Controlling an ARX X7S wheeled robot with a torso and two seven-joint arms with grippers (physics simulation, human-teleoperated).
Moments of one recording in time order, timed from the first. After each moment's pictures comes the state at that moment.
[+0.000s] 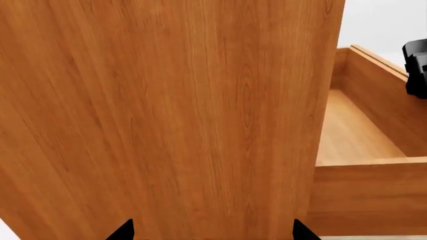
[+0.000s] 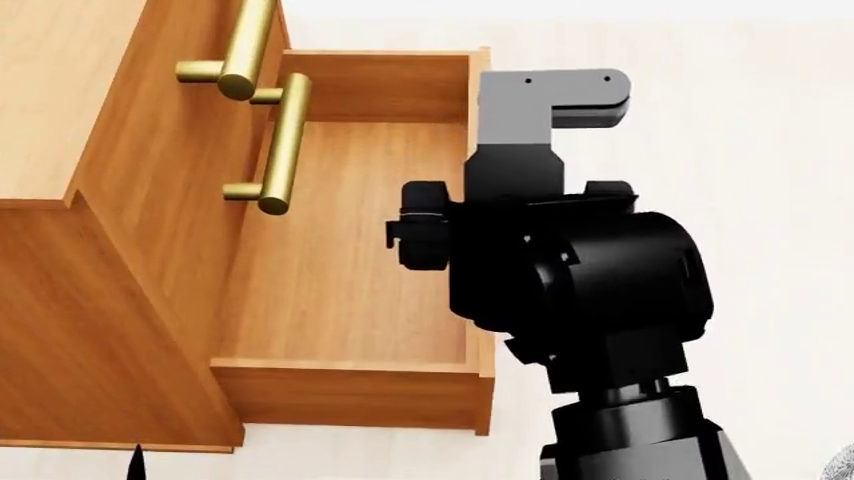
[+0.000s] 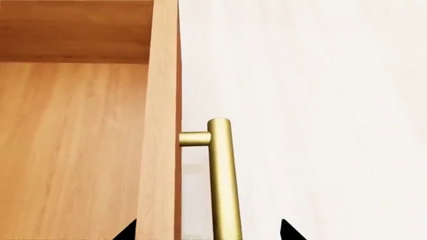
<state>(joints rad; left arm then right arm) 0.15 -0.32 0.23 0.77 -0.21 -0.52 -0.46 1.23 0.04 -0.26 0.50 0.67 1.20 0.64</state>
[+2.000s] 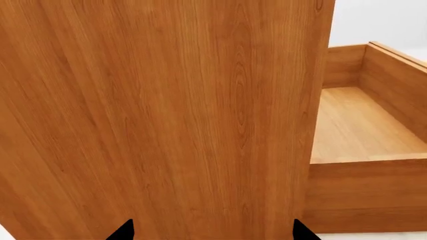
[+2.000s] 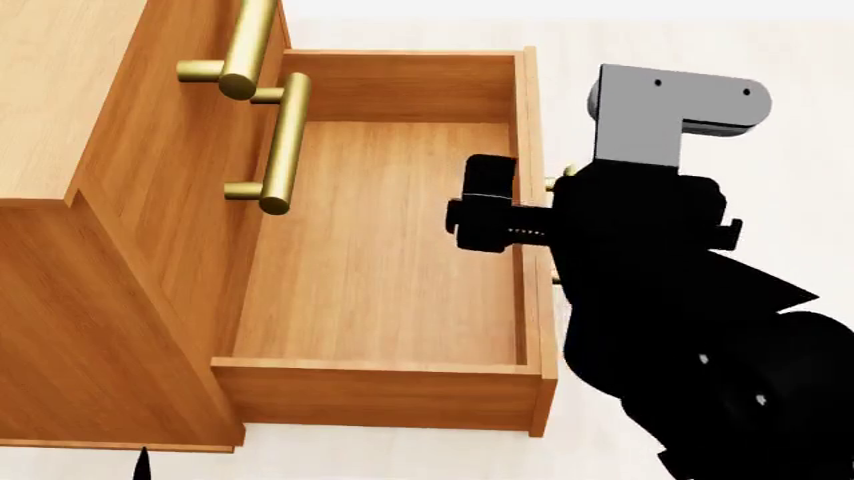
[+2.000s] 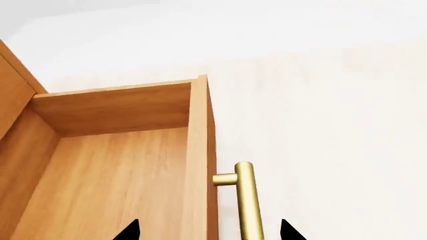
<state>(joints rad) 0.14 -0.36 0.27 0.76 -0.23 -0.50 -0.50 1.02 0.28 -0.19 0.05 0.89 1.10 0.57</state>
